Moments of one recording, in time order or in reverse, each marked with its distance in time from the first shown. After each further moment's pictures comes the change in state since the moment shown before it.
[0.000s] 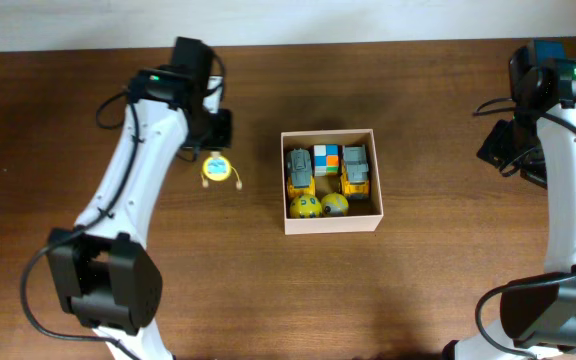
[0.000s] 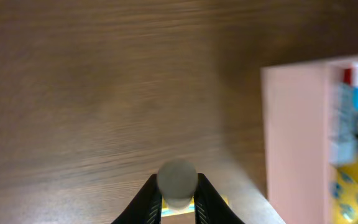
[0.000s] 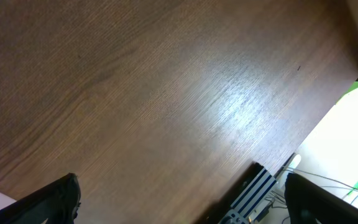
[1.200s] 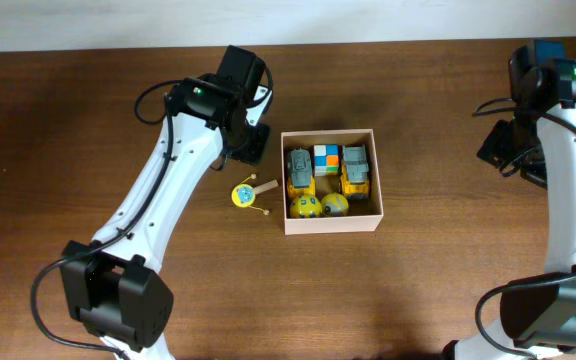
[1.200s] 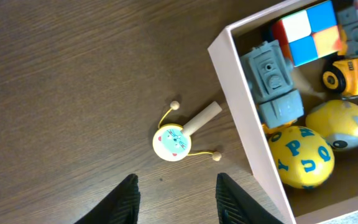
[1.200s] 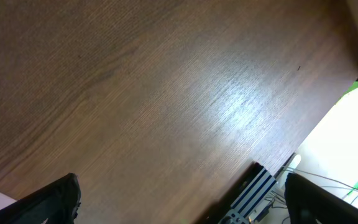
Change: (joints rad) left arm -0.141 -0.032 0.000 -0.019 -0.059 0.101; right arm 0.000 0.000 0.000 0.000 0.000 0.000
